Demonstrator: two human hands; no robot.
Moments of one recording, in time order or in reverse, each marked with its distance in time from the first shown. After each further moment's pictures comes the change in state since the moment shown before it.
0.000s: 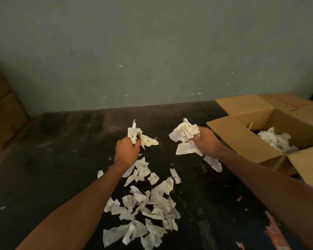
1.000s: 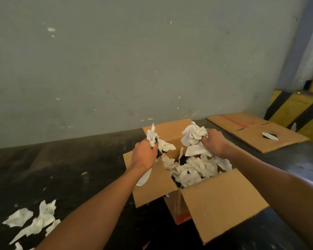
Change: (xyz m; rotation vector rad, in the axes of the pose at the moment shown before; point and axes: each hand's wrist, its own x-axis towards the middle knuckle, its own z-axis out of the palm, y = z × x) left_hand -0.002 0.342 0.317 0.056 -0.039 0.178; right_hand 0.042 0.303 -0.324 -0.176 0.081 0.059
